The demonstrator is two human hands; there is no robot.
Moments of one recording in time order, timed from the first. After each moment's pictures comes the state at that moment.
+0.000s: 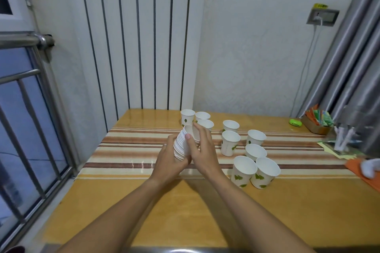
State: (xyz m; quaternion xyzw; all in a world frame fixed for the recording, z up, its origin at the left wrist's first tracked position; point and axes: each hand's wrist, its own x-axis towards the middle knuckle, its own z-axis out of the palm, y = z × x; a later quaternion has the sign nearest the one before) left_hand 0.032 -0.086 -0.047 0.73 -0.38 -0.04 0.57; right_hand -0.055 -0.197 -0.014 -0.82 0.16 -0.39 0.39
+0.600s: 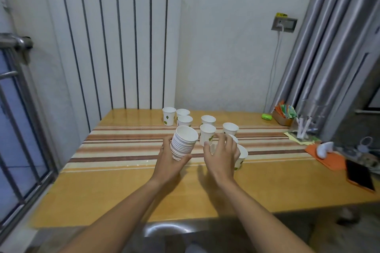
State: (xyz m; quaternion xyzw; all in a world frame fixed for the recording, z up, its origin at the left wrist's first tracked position) left_hand -0.039 -0.092 -0.054 0.71 -0.41 -0.04 0.57; right_hand -0.161 -0.223 -0.038 -0.79 0.42 -0.43 0.13
